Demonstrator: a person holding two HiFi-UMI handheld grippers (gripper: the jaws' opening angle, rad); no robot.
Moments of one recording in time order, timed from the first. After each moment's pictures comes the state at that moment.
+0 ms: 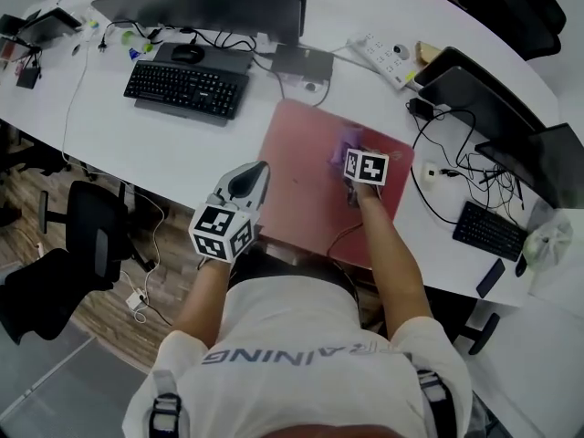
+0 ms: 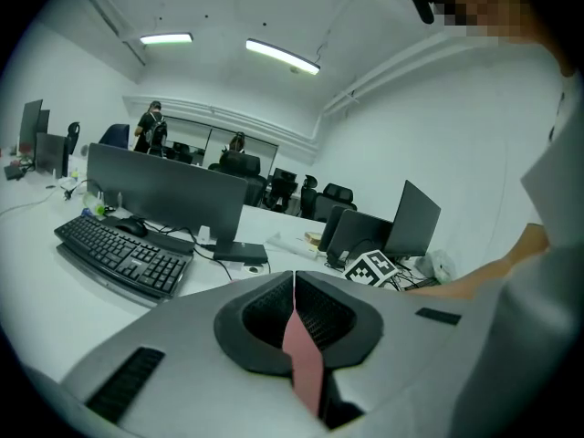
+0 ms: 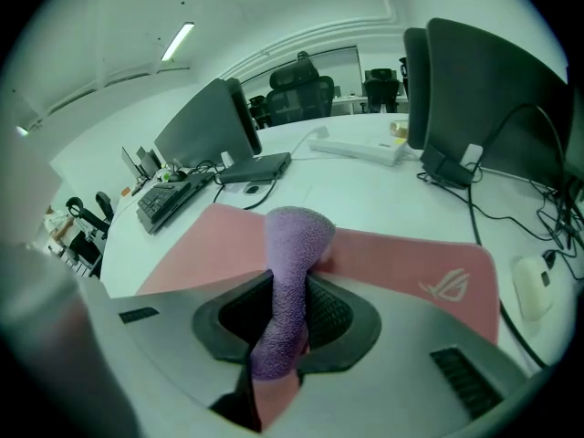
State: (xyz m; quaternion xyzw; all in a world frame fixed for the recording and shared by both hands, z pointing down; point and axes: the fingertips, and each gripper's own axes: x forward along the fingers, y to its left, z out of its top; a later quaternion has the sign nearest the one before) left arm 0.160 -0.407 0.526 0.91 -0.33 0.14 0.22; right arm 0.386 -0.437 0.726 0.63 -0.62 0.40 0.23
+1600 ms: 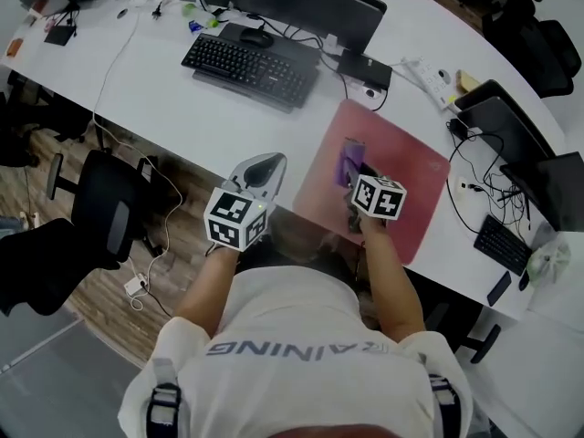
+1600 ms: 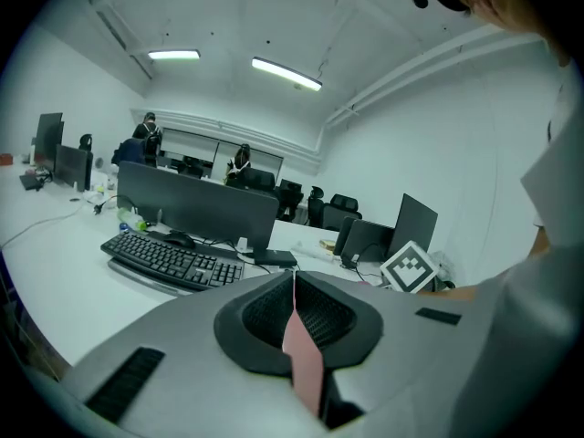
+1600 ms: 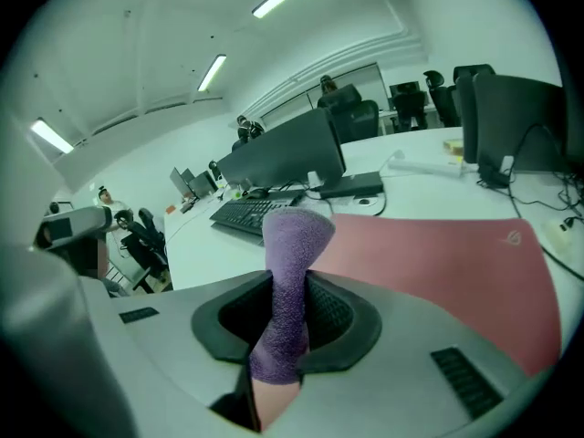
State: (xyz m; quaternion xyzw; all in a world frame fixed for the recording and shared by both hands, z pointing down) left arm 0.016 -0.400 0.505 0.91 -0.35 0.12 0.20; right arm 0.187 -0.403 0.638 0.58 -0.71 0.38 0.14
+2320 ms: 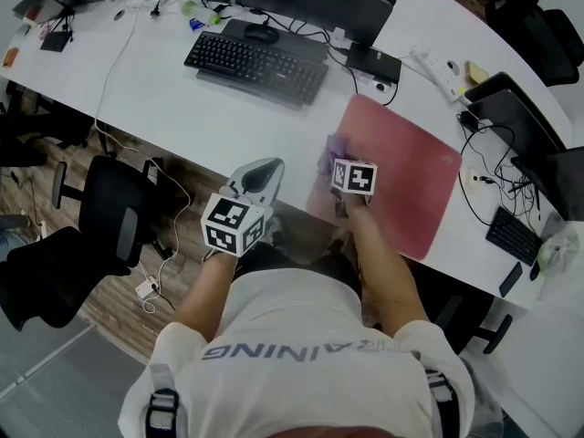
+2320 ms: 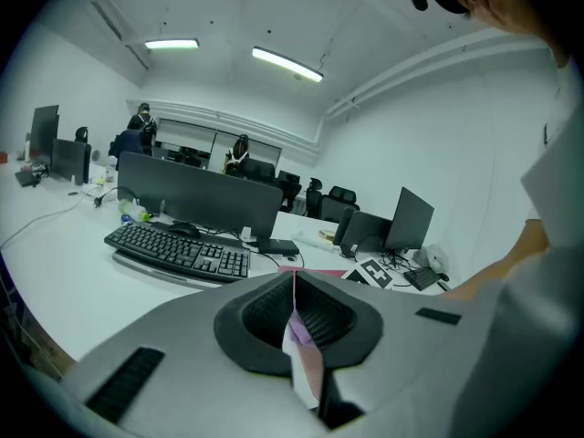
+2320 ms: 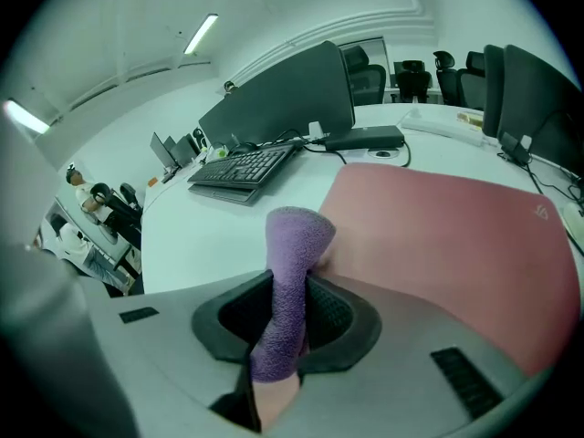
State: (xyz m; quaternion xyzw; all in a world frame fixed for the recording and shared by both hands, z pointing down) left arm -0.020 -0.401 0.522 0.91 -0.33 0.14 0.22; right arm 0.133 -0.430 0.726 0.58 -0.67 0.41 0.23
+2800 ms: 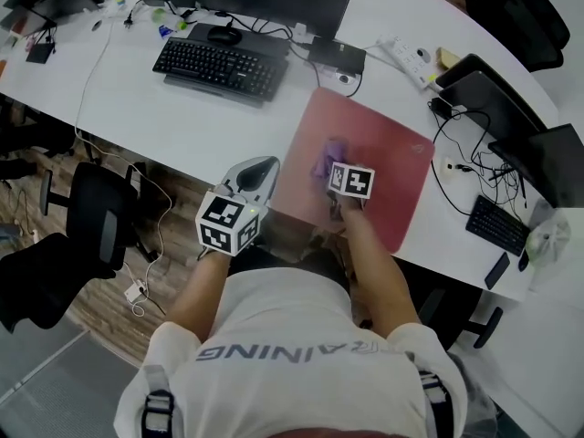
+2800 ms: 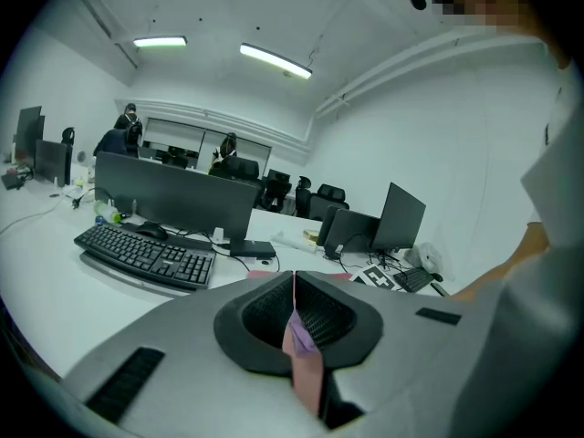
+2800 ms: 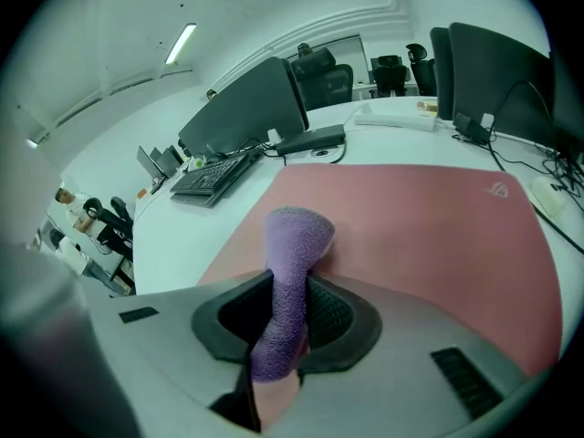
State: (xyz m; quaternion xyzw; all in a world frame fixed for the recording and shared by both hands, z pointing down) left arm 0.069 -0.375 0.512 0.92 -0.31 0.14 0.21; right arm 0.229 -0.384 0.730 0.60 -0.64 0.43 0.21
